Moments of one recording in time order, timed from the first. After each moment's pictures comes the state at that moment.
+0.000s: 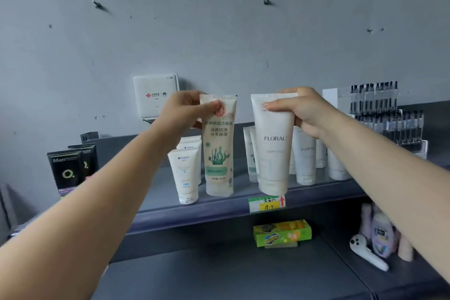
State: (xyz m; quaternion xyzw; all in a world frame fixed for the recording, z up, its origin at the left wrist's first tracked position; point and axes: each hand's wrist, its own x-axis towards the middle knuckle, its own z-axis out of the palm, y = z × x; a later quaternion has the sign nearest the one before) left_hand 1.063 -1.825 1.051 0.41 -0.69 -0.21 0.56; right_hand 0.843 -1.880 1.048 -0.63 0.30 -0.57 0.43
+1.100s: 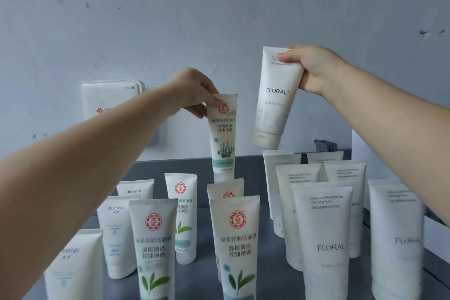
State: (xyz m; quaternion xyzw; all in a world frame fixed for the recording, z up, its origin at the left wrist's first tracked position) left_hand 1.023 -2.082 1.143 0.62 -0.66 -0.07 0.42; right_hand 0.804 -2.143 1.164 -0.64 0.26 -0.57 0.44
